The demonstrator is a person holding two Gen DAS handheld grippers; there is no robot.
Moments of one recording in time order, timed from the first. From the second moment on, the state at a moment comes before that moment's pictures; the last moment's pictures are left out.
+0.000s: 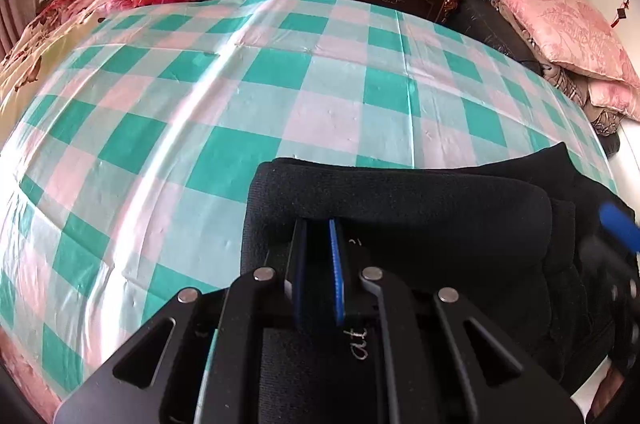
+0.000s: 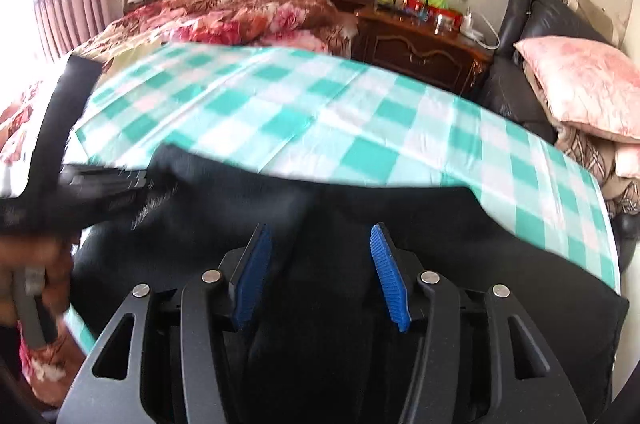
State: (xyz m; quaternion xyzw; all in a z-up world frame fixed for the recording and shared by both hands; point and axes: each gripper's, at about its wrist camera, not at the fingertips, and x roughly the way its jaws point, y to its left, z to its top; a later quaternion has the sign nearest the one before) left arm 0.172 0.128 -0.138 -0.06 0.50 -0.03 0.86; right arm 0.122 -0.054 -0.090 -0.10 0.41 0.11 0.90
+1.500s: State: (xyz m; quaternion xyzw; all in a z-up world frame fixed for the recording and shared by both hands) left arm 0.035 0.134 -0.122 -0.02 0.45 0.06 0.89; right arm 0.106 -0.060 -0.089 -0.10 0.40 0.07 0.91
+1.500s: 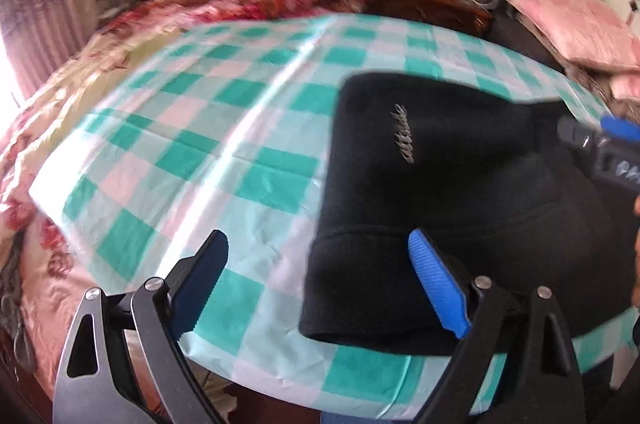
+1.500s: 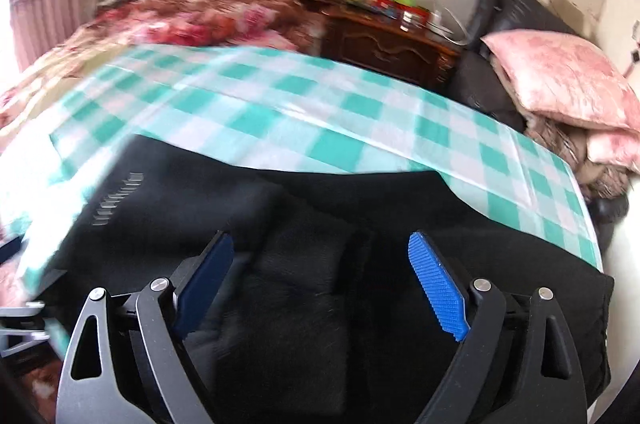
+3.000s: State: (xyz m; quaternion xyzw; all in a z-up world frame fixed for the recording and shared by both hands) left arm 0.047 0.138 -0.109 -0.03 0.46 0.06 0.89; right arm 0.163 -0.032 -0.142 -0.17 0.45 0.08 0.87
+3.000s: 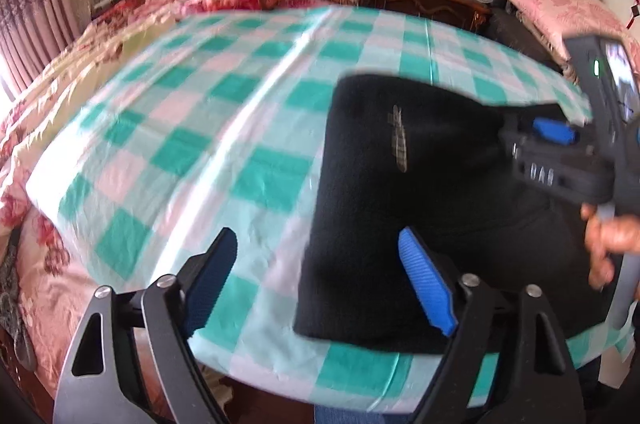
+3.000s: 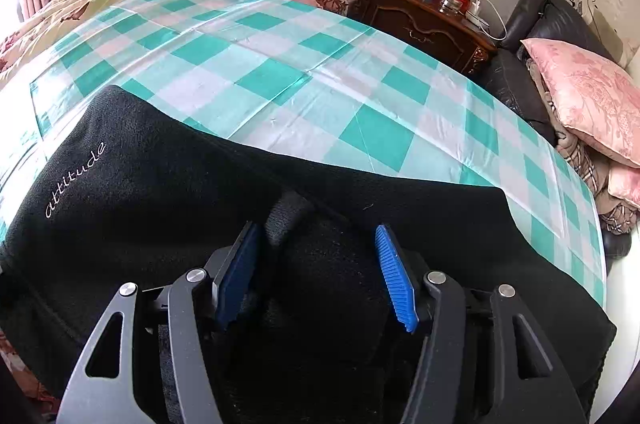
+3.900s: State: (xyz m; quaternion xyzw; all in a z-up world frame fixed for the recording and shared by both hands) left arm 0.129 0.139 -0.137 0.00 0.49 0.05 0.87; right arm 0.168 -0.038 -0.139 -0.15 0.47 0.10 0.87
